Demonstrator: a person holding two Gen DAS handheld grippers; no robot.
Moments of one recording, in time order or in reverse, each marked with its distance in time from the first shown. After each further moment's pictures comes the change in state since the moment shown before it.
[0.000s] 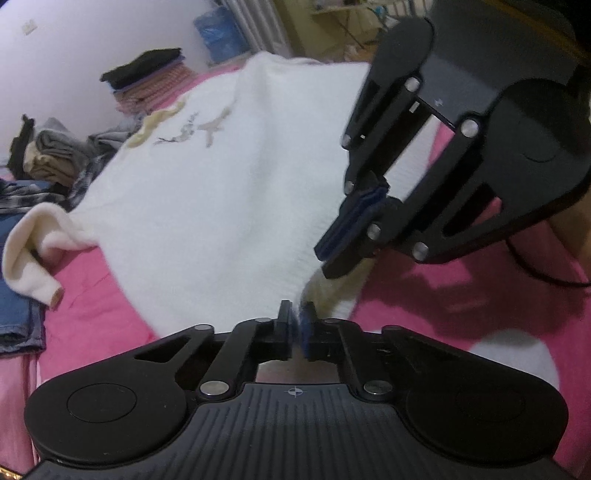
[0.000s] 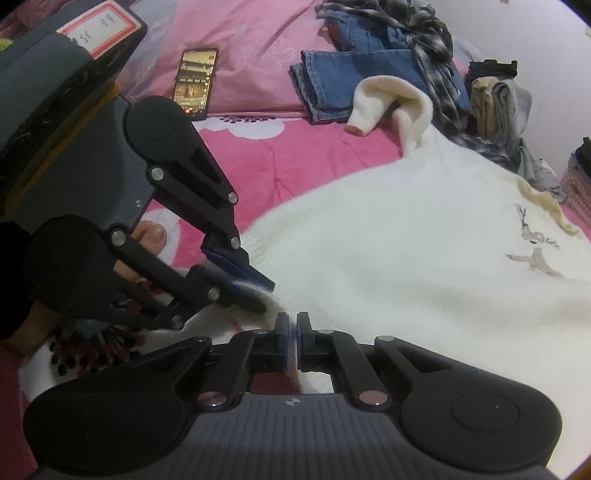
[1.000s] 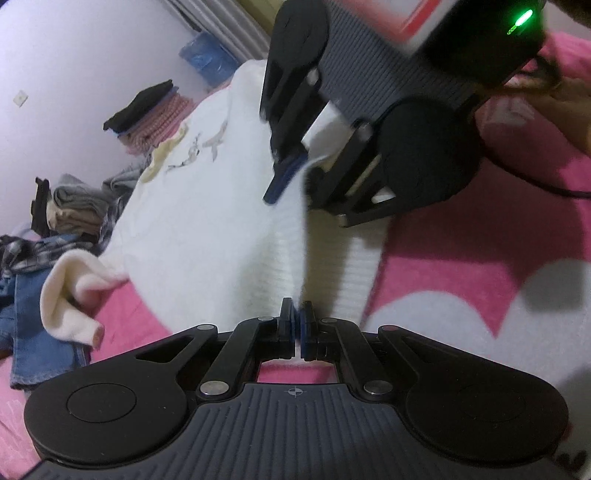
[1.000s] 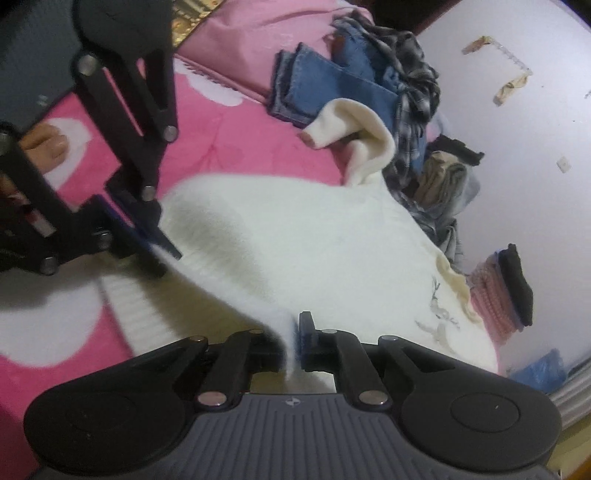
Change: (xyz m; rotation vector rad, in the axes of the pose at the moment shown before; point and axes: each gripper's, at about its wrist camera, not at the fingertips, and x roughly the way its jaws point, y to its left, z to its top) left arm 0.016 -0.020 -0.014 0.225 -0.005 0.149; right arm 0.051 0.025 -0.013 -0.394 -0.001 -0.429
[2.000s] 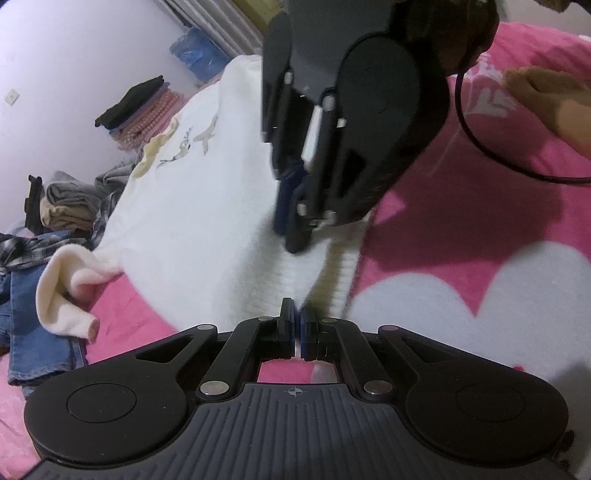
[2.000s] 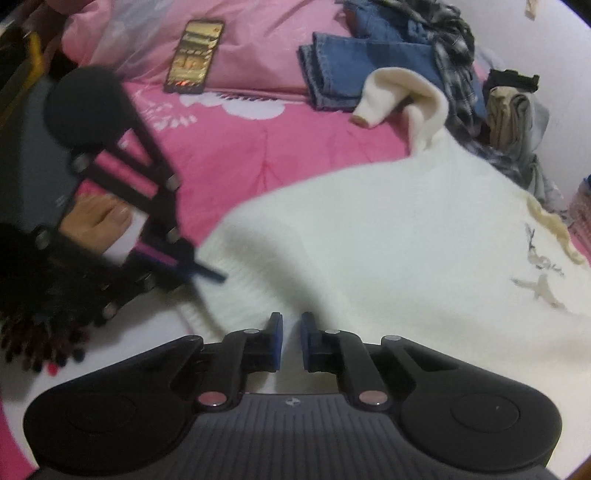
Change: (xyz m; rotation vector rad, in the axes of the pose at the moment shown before) left arm -0.014 -0.003 -0.007 0.010 0.019 -0.038; right arm 0.007 -0.041 0.009 0.276 0.021 0.381
